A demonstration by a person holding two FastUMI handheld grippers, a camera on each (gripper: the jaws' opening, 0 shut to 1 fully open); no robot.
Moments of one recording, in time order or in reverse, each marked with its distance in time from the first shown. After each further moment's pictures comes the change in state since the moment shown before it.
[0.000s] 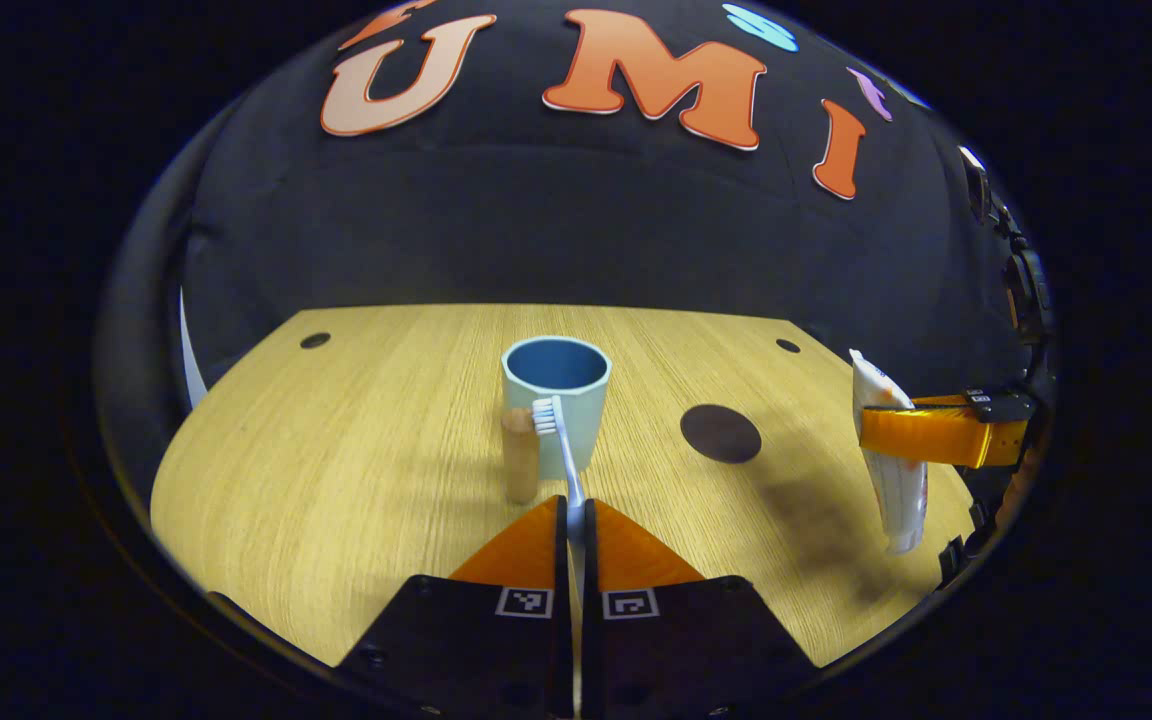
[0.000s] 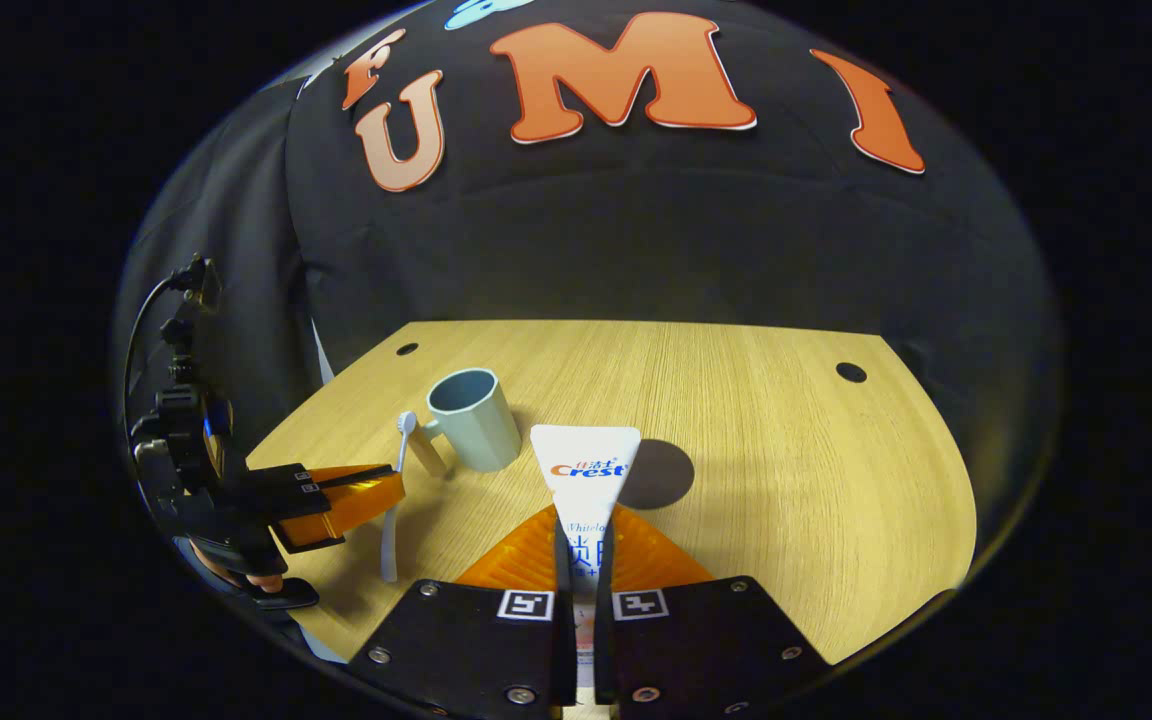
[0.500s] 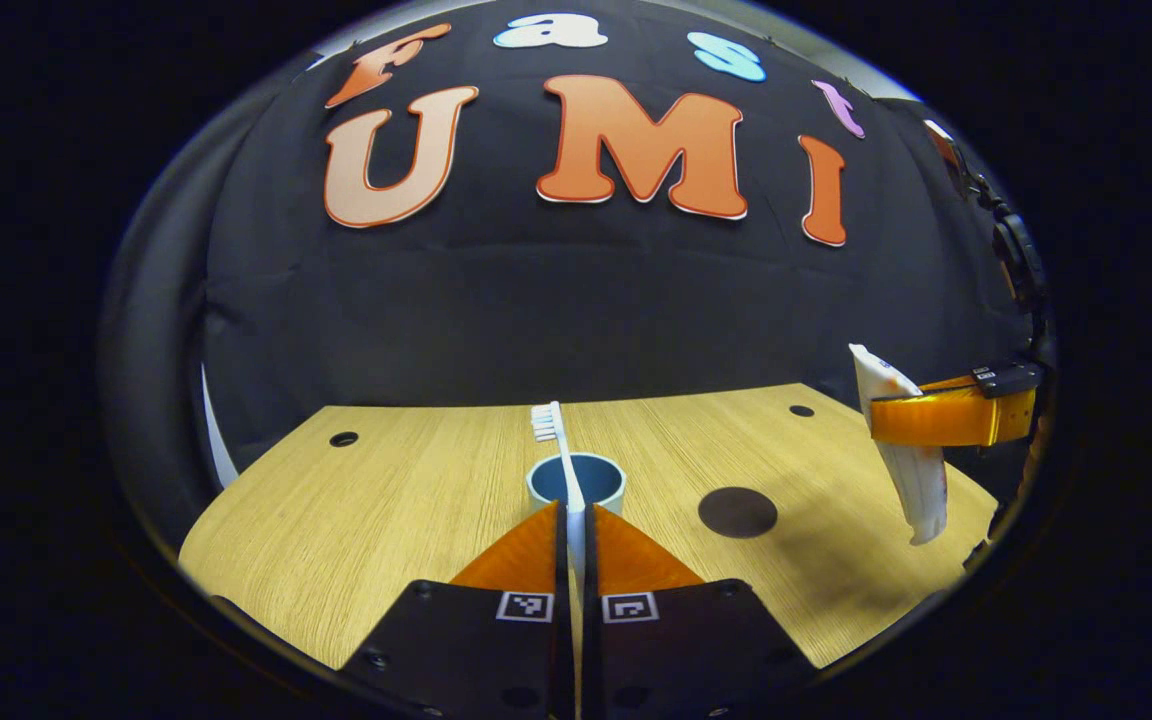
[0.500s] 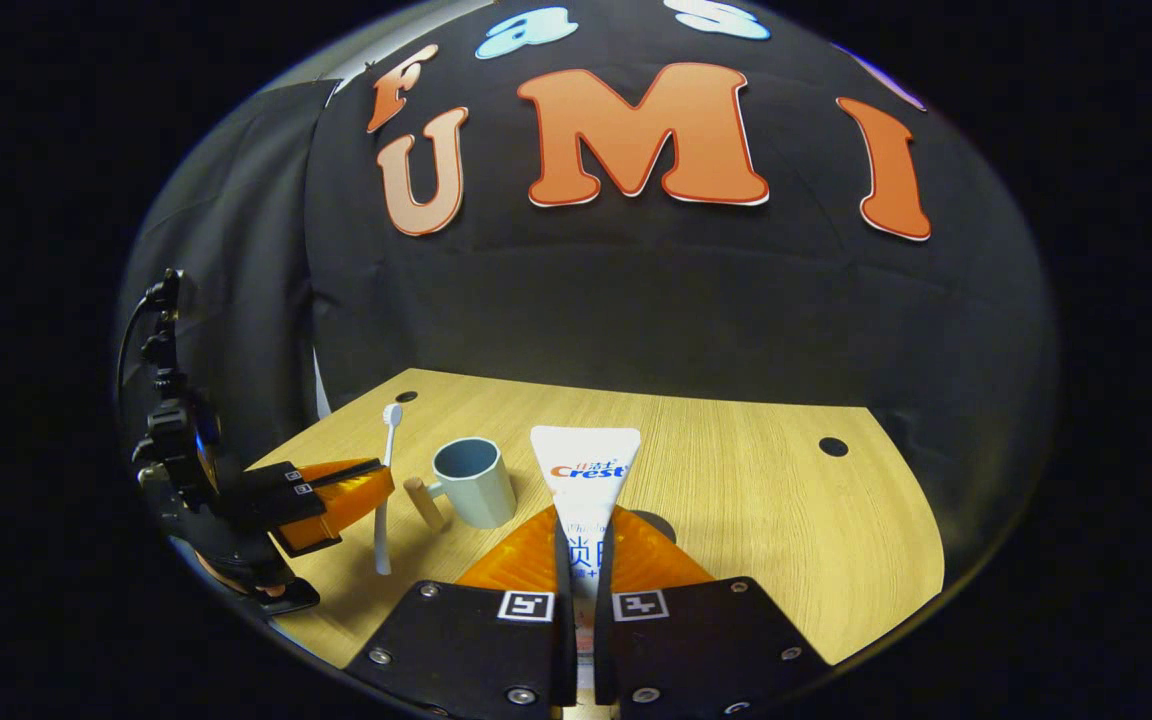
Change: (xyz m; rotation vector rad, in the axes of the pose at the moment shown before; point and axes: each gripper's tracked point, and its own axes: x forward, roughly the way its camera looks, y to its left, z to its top) left arm -0.015 0.033 0.026 0.051 -0.250 0.061; right arm -0.012 0.002 0.050 -0.071 -0.164 -0.017
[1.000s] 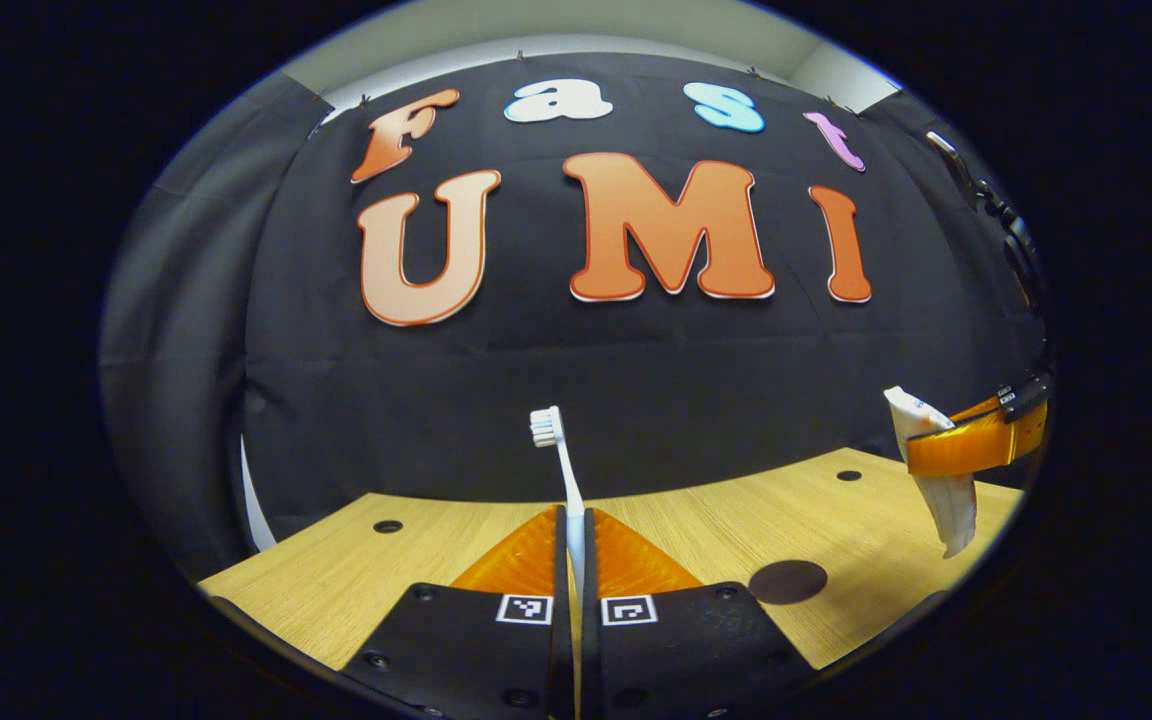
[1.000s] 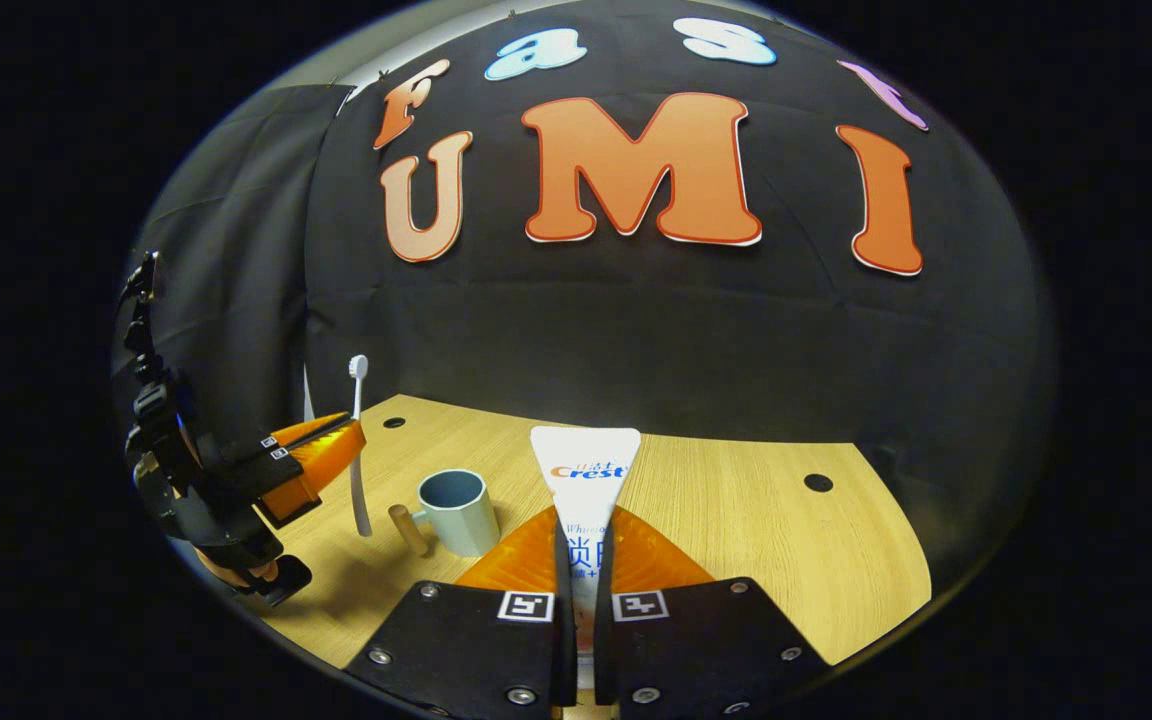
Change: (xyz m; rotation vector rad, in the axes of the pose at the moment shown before) left arm 0.009 0.022 0.079 0.077 -0.303 0.112; right arm 0.007 -0.010 0.026 -0.047 -0.110 -0.039
